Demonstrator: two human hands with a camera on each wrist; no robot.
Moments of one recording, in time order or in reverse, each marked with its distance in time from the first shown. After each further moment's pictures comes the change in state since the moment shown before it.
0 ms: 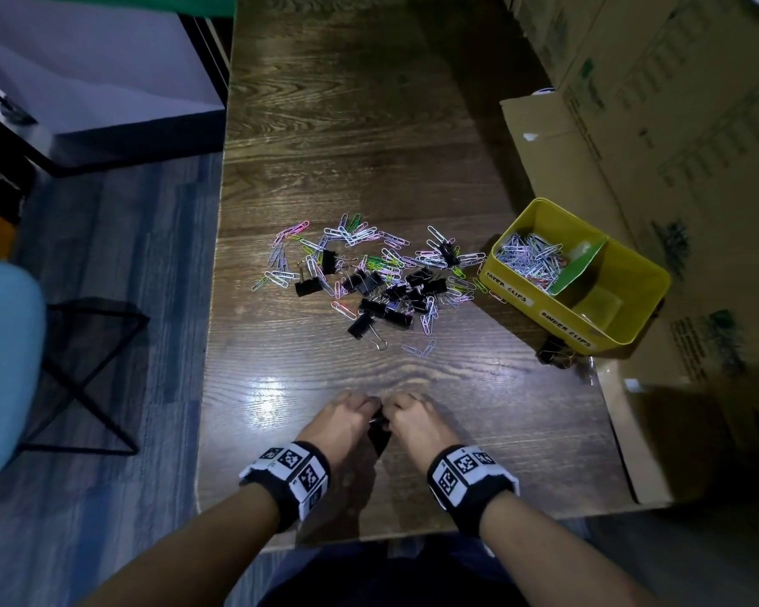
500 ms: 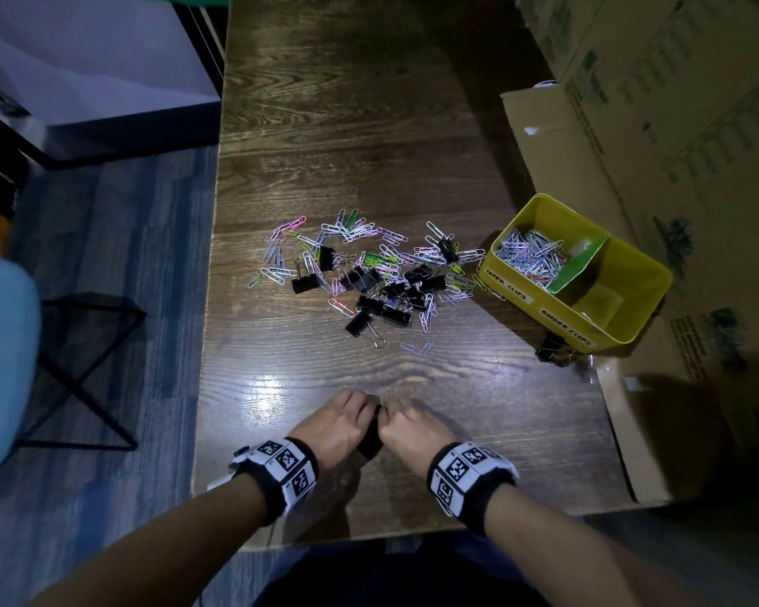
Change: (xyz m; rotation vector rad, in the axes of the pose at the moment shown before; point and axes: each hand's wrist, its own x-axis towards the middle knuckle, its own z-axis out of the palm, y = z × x) left_hand -0.006 -0.013 0.012 0.276 -0.001 0.203; right_hand 0.000 -0.009 -0.004 -0.410 -0.180 -0.164
